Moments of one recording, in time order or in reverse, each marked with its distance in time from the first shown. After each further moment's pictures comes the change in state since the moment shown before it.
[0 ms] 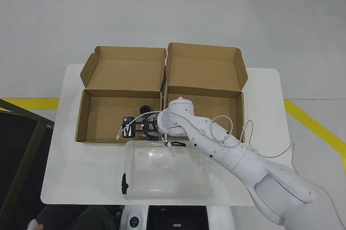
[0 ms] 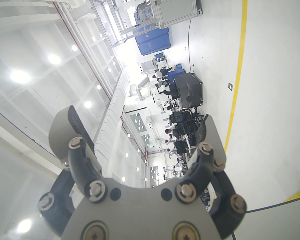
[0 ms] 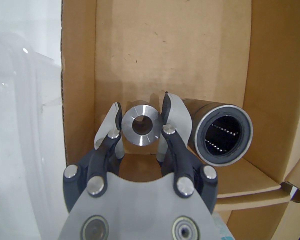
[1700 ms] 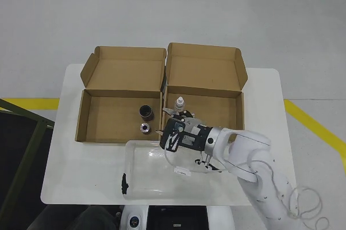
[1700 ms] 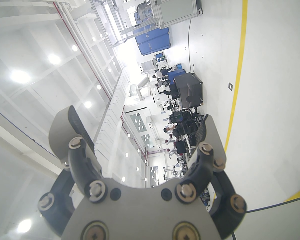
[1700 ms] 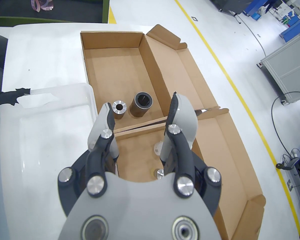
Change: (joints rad) left arm 0.000 0.000 0.000 0.000 0.000 0.000 0.000; right arm -0.694 0.215 0.636 -0.964 -0.238 -0.033 -0.097
